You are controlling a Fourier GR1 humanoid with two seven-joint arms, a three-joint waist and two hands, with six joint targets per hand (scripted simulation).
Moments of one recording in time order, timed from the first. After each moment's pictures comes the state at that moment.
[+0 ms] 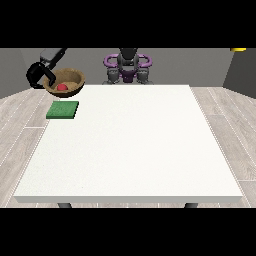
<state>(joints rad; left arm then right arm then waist) -0.60 0.71 0.55 -1.07 0.33 -0.44 0.10 -0.60 -0.63 -0.25 -0.67 -0.10 -0.06 0.13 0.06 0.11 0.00</state>
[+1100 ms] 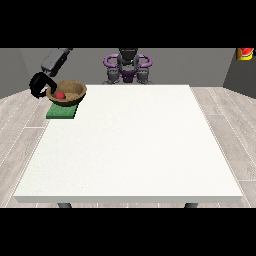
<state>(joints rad) -0.54 0.80 0.58 -0.97 0.35 -0.47 -0.05 -0.57 -0.58 -0.34 -0.62 -0.16 -0.01 0.04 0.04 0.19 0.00</state>
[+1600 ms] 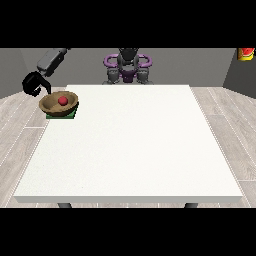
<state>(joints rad) -0.53 0.81 0.58 -0.99 0.37 -0.48 -0.06 -0.57 -0.64 -0.40 -0.56 -0.18 -0.08 0.02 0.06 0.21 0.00</state>
